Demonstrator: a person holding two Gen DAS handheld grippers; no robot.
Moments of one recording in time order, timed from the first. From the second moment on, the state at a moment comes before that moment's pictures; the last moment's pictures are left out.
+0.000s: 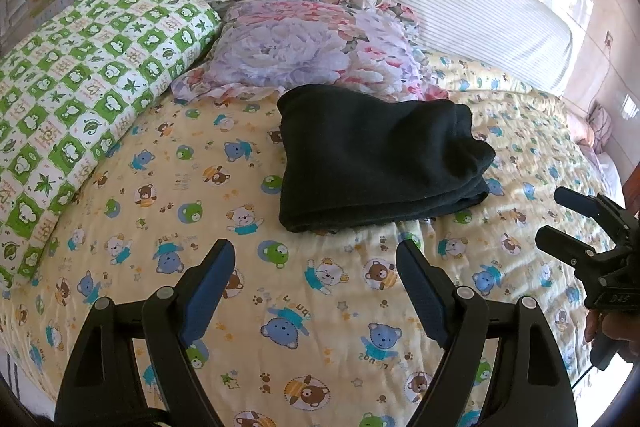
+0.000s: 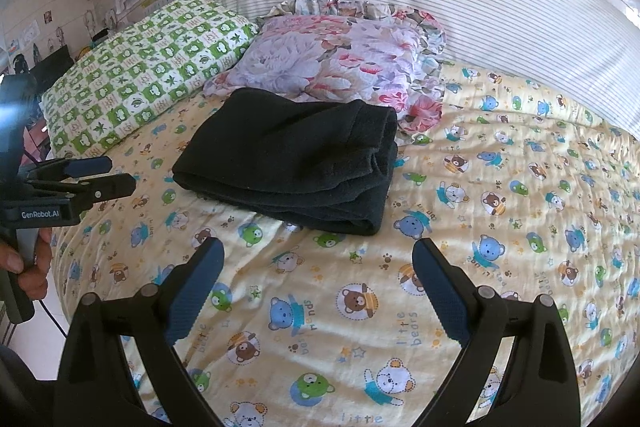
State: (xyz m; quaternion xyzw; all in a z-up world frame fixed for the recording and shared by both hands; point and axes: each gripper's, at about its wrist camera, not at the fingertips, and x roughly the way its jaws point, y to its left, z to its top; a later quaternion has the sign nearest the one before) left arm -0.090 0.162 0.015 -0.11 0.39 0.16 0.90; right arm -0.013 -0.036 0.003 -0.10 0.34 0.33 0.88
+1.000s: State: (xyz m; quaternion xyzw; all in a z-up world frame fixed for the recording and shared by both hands) left arm -0.082 0.146 0.017 -0.08 0.40 0.15 0.90; right arm -0.014 -0.021 0.015 -0.10 0.32 0.34 0.88
